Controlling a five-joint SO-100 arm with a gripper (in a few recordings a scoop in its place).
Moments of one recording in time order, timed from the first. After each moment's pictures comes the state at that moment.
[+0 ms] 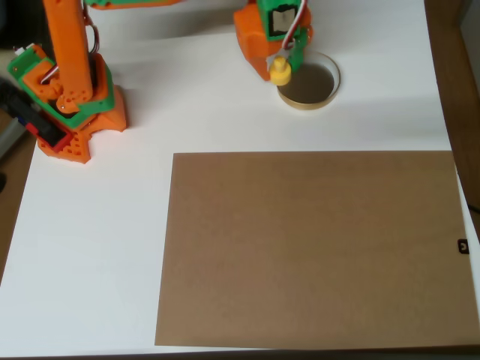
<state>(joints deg) -58.2 74.6 80.2 83.2 -10.1</state>
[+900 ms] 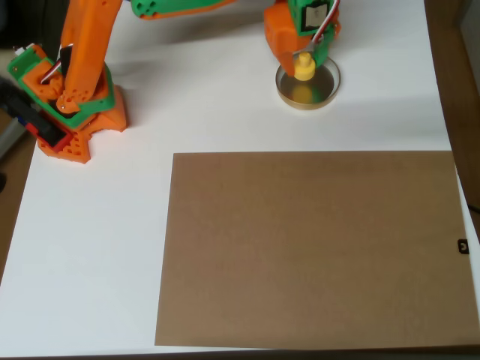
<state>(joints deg) -59.6 57.6 58.5 87.5 -8.3</state>
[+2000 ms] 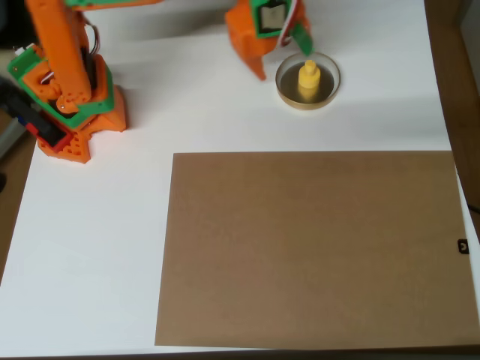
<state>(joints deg) -54.2 86.8 88.9 84.6 -21.4</state>
